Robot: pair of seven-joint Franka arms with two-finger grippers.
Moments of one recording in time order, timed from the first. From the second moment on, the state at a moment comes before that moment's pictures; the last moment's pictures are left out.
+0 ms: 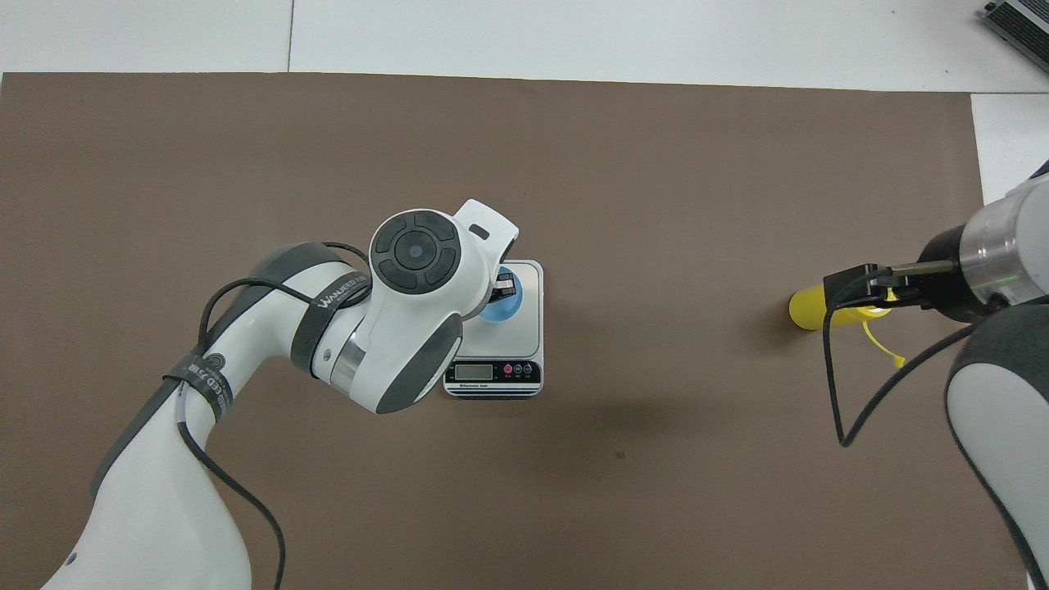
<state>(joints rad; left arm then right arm) -0.50 0.33 -0.13 -1.77 0.01 2.17 -0.76 0.00 -0.07 0.10 -1.70 -0.02 1.61 0.11</state>
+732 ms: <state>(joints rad) -0.49 0.31 -0.12 -1.74 0.07 2.13 -0.71 -0.02 -0.07 0.09 -1.70 -0.02 1.61 0.10</state>
